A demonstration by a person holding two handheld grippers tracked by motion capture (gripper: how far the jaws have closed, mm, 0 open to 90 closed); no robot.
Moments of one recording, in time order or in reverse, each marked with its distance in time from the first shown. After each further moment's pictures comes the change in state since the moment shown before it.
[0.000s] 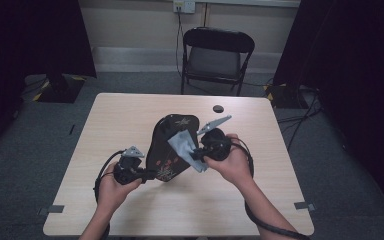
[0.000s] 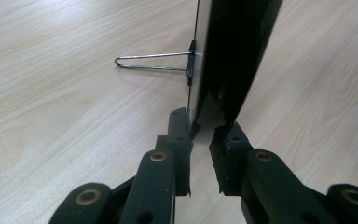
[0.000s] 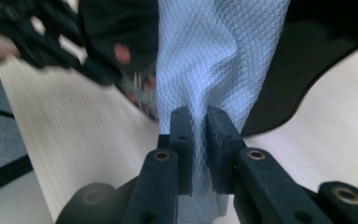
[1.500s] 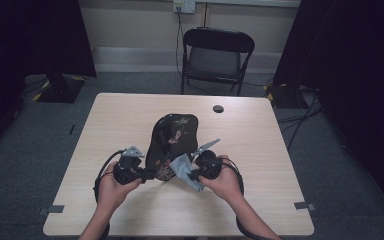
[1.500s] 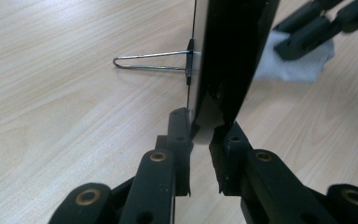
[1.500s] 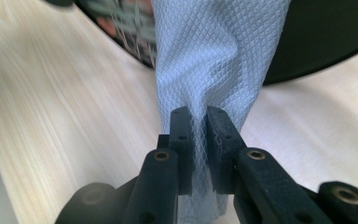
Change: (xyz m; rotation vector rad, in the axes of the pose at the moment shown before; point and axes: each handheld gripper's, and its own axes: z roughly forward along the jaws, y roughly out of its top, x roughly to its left) left arm 0.000 0.000 0.000 0.001 0.005 0.003; right arm 0.000 -0.057 0.072 0.119 0.043 0.064
